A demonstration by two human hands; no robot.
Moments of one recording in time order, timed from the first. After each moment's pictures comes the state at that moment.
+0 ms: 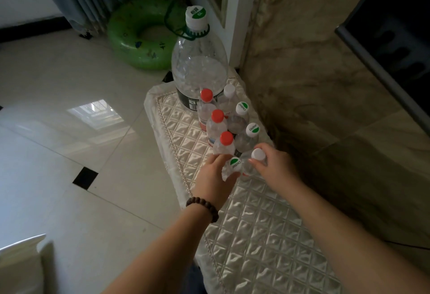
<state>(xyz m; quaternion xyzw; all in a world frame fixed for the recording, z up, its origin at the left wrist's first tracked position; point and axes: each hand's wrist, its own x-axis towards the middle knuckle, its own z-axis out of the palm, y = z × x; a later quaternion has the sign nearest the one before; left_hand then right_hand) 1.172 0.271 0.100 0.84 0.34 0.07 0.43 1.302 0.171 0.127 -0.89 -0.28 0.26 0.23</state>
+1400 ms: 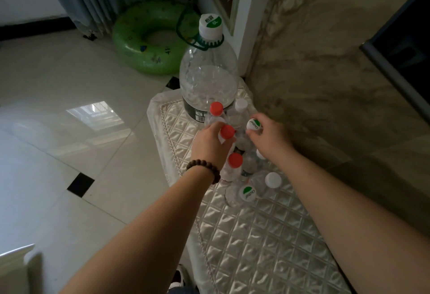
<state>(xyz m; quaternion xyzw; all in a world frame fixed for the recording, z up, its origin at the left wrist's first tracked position) 1.241 0.363 0.107 0.82 0.40 0.13 0.40 1.364 0.275 0.124 -0.90 -0.28 0.24 0.23</state>
